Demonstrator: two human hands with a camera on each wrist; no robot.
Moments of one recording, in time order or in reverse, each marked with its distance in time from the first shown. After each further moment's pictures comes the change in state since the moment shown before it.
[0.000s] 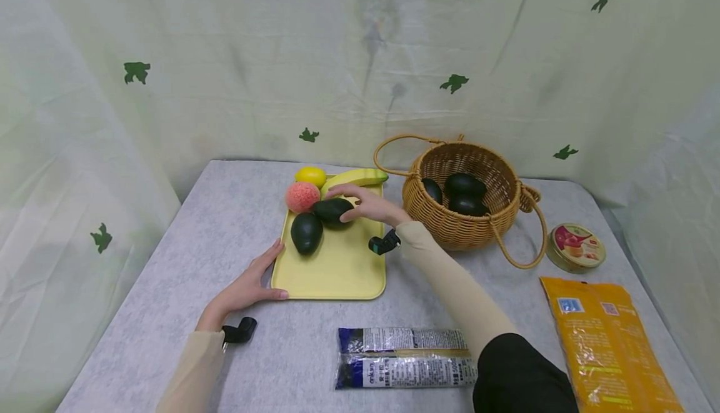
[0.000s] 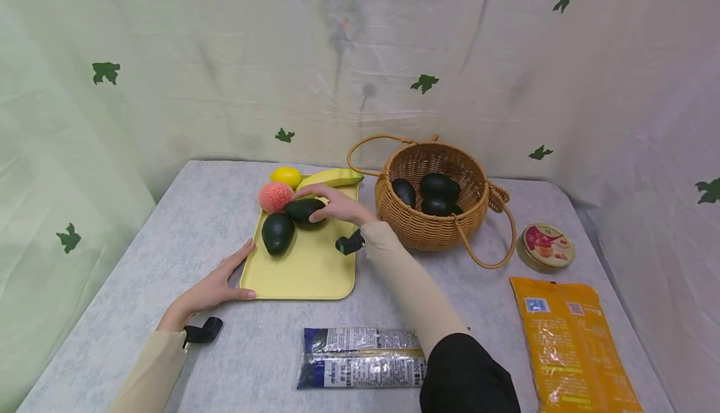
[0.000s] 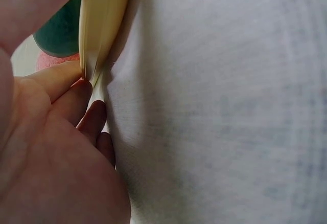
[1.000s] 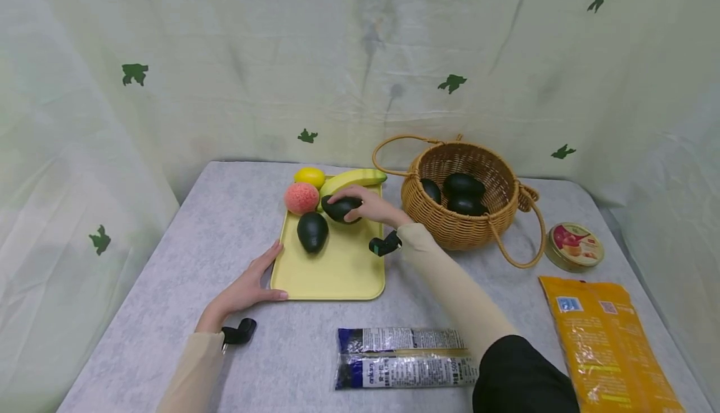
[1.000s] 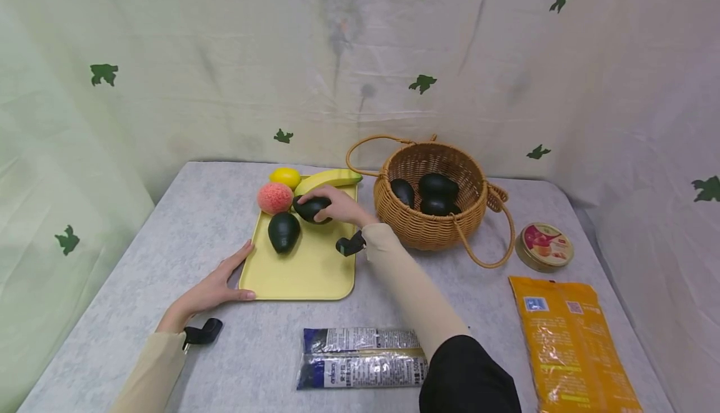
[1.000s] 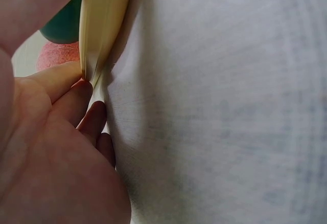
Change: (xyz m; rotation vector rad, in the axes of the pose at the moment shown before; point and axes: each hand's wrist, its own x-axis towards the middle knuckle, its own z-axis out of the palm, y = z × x) left_hand 0.001 0.001 0.000 0.008 0.004 0.019; right_hand -0.005 -0.003 0.000 -0.125 0.085 0.082
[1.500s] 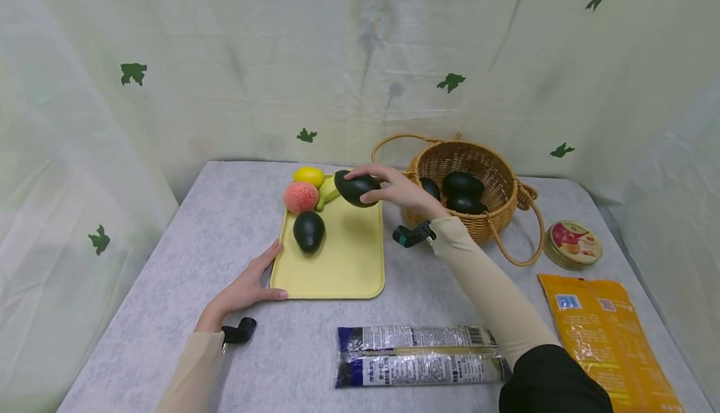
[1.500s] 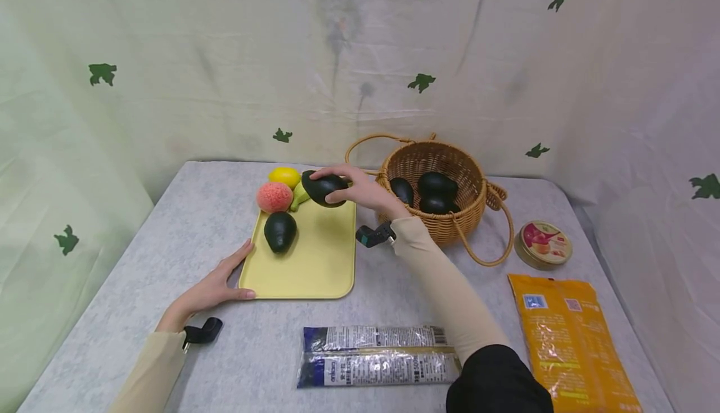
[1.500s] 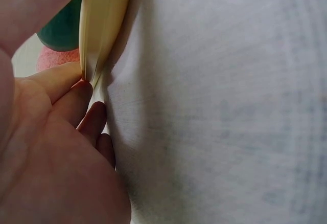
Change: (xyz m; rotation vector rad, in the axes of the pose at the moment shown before) left_hand 0.000 0.000 0.000 0.005 -0.003 0.007; right_hand -0.042 -0.039 -0.051 0.121 0.026 -0.066
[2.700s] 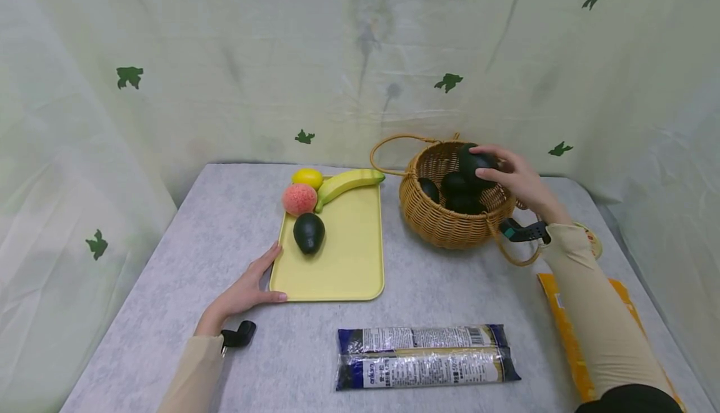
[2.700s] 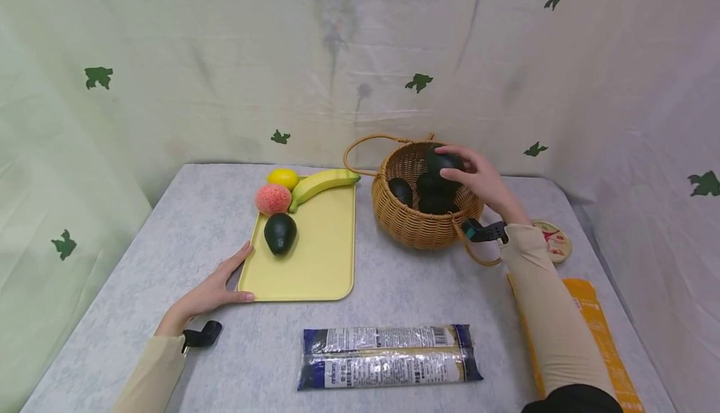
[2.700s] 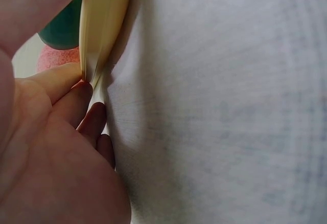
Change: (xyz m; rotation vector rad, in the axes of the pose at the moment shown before) left_hand -0.001 0.002 0.000 -0.003 0.003 0.010; right_hand -0.143 0.006 -0.119 -0.206 0.413 0.251
